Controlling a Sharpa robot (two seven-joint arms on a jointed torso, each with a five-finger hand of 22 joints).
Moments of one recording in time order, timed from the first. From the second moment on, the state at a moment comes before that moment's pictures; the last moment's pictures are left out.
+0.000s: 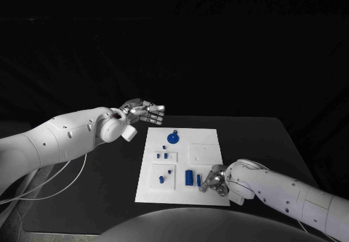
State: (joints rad) left arm 1.09 -0.69 -0.07 1.09 -0.25 0.05 0.16; left_hand 1.24 0.09 -0.07 -0.03 0.05 0.90 0.18 0.07 0.06 0.96 0.18 0.06 0.06 1.00 0.18 0.06 0.06 0.08 0.96 0.17 0.07 0.07; right arm 0.69 -0.58 0.09 1.23 -1.06 0.06 -0.53; right_hand 1.07 0.02 0.28 -0.22 0.26 1.25 0.00 0.07 0.52 1.33 -0.07 0.94 1.14 1.47 -0.10 0.94 1.13 0.05 1.47 -0.12 0.66 1.31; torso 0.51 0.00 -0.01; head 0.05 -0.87
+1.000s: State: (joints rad) left arm 1.09 -0.69 -0.07 1.08 -0.23 0.07 0.16; left_hand 1.25 0.10 -0.06 -0.04 0.05 0.95 0.17 0.07 0.06 0.96 0.18 0.06 0.06 1.00 0.18 0.06 0.06 0.08 0.96 0.17 0.07 0.07; right arm 0.69 -0.69 0.14 1.32 -1.00 0.12 -0.42; right_hand 1.06 0.03 0.25 -0.20 0.24 1.18 0.02 0.07 0.47 1.31 -0.05 0.91 1.11 1.46 -0.10 0.90 1.11 0.05 1.47 -0.12 0.58 1.31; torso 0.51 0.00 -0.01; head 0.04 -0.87
